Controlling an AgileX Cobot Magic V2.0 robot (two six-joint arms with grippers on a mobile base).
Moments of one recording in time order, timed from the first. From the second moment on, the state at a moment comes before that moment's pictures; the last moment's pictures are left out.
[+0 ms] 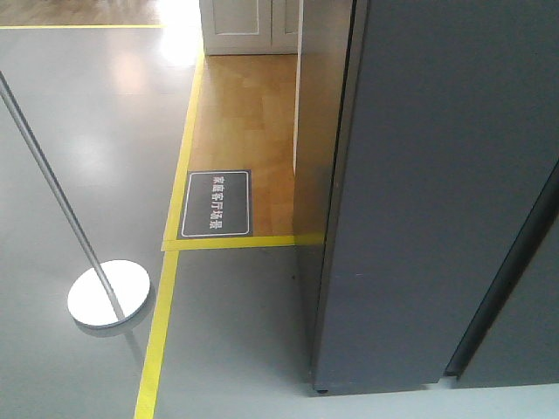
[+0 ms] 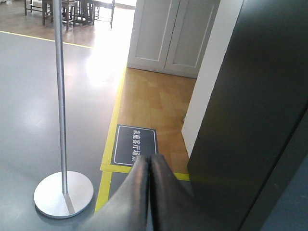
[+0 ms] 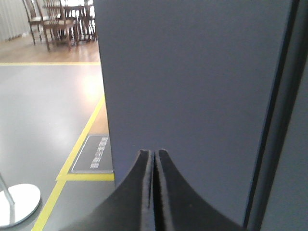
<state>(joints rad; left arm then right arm) 0.02 -0.01 0.02 0.00 0.24 -0.27 0.02 0.02 -0.07 0.18 0.25 -0.15</state>
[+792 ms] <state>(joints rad) 0.02 -0.01 0.02 0.00 0.24 -0.27 0.02 -0.01 0.03 0.17 0.18 -0.13</state>
